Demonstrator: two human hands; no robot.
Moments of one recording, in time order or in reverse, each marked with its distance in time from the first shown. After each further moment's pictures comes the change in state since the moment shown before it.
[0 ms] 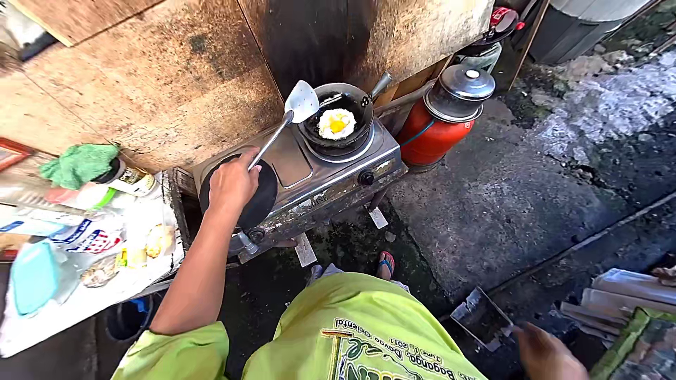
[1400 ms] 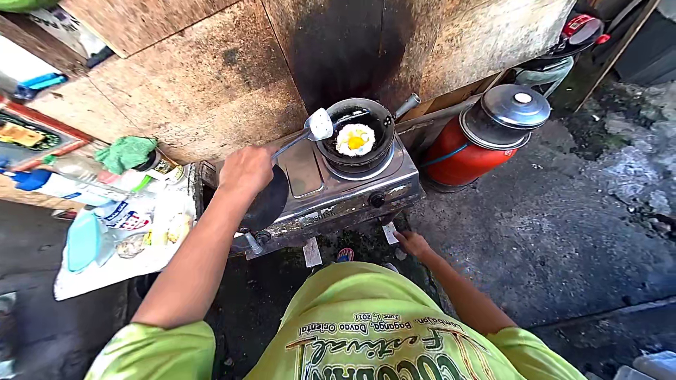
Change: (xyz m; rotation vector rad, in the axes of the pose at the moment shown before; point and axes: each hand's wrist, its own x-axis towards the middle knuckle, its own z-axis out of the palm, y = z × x) left_hand 0.041 0.064 -0.049 0.305 -0.175 -0.068; right_hand 0.281 -0.223 0.150 0.060 -0.786 -0.151
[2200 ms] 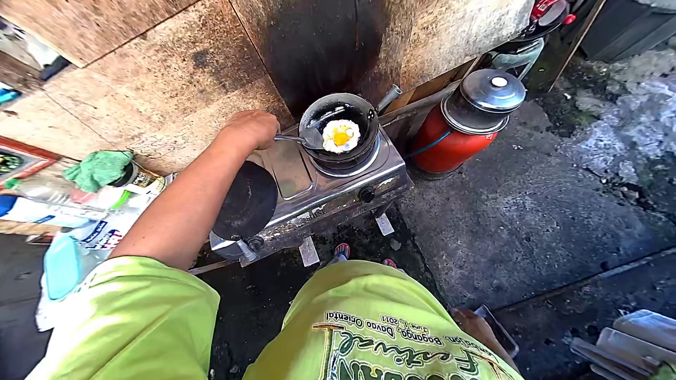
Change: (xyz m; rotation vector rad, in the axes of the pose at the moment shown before) left_hand 0.105 0.031 -0.030 0.299 -0.260 0.194; right_hand -0.161 0.203 0.079 0.424 0.191 0.524
